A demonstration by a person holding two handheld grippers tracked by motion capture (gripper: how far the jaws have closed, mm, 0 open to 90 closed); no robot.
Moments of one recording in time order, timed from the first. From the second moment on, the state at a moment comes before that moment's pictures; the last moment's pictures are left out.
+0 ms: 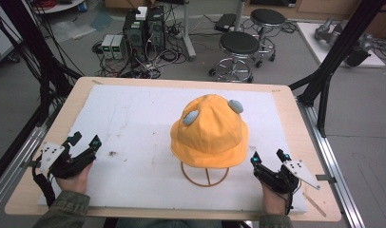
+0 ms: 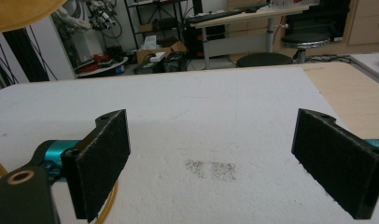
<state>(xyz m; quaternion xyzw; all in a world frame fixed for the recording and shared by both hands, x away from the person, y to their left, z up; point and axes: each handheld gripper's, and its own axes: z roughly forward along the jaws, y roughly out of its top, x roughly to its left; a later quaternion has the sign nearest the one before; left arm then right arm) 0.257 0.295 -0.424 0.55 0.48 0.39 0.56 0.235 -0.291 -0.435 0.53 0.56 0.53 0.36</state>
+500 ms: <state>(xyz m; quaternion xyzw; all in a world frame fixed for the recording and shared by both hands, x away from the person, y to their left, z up) 0.255 0.292 -0.426 0.56 0.47 0.39 0.57 0.238 -0.290 -0.435 0.53 0.56 0.53 0.36</state>
